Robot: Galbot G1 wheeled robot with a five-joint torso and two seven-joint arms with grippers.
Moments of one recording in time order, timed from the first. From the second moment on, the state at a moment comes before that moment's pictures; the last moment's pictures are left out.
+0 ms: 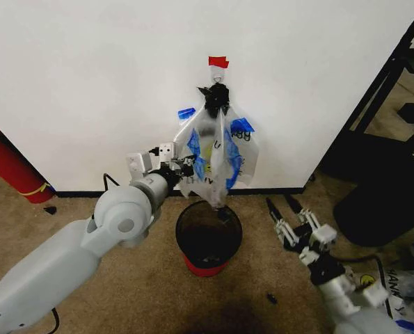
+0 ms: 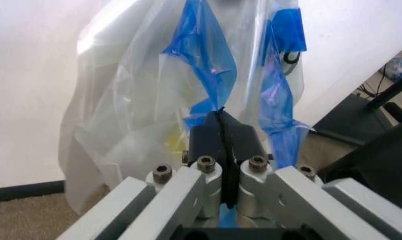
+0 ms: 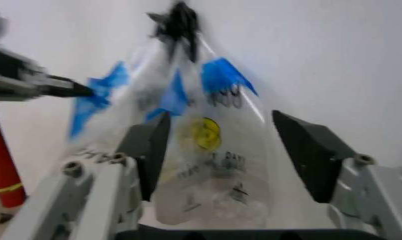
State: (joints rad) left arm 0.54 -0.82 0.14 -2.17 -1.41 0.39 -0.73; right arm -1.50 1.05 0.51 2.12 0.56 0.20 -0.13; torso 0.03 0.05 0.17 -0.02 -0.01
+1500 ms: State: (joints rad) left arm 0.48 -0.85 0.21 -2.15 -1.41 0.39 -0.74; right arm -1.00 1.17 0.11 1.78 0.65 0.04 0.00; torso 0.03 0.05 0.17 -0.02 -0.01
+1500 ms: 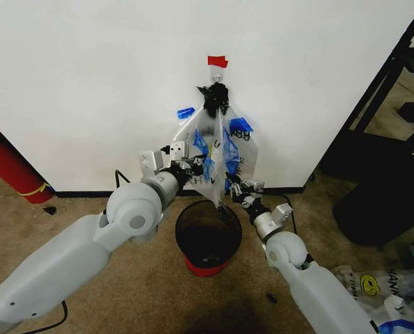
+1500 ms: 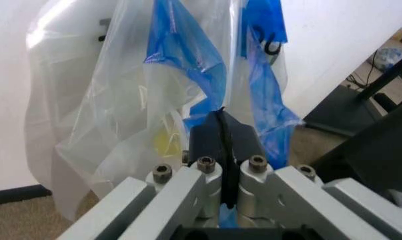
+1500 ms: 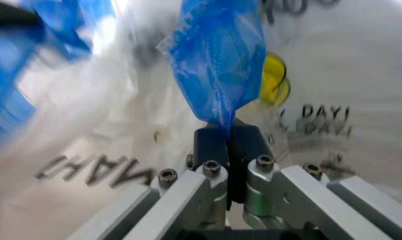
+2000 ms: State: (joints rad) left arm 0.63 -0.68 0.00 -2.35 -1.56 0.39 -0.76; right arm -1.30 1.05 0.26 2.13 0.55 0.07 -0.01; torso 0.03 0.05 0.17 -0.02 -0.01
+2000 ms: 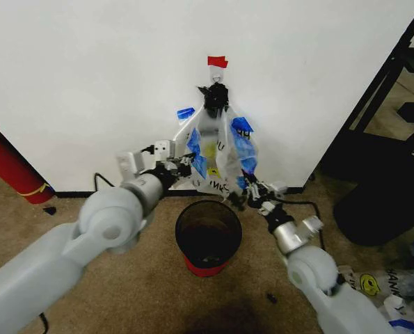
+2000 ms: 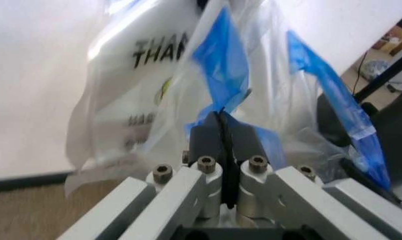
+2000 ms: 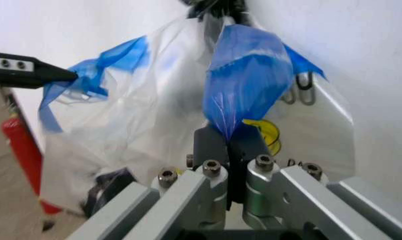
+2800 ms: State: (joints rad) left arm 0.93 -0.56 -0.15 -2.51 -1.49 0.38 -0.78; right arm -1.70 1.09 0.42 2.32 0.31 0.21 -0.08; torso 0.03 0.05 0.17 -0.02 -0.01
